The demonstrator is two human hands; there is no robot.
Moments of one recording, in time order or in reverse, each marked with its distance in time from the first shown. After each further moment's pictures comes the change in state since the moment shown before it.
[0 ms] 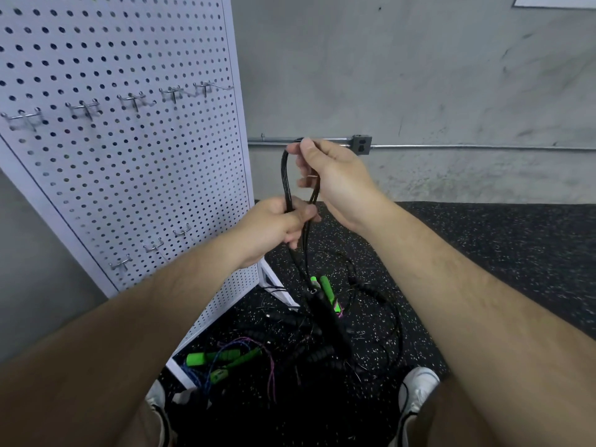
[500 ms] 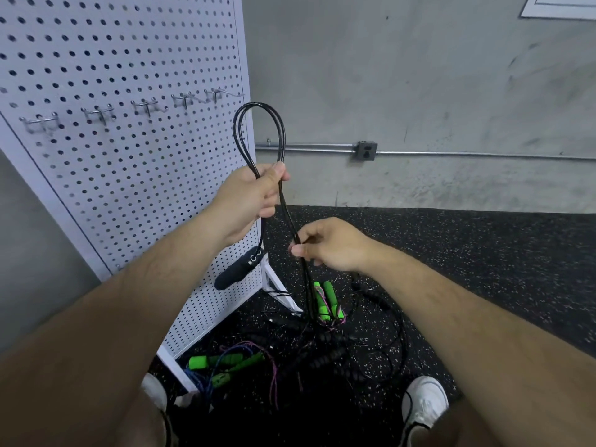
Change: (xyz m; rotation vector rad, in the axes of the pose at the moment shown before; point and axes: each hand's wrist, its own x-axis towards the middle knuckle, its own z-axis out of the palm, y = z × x) left_hand 0.011 0.020 -0.045 -0.192 0.206 0.086; right_hand -0.023 0.056 -0.015 -0.644 -0.393 0.243
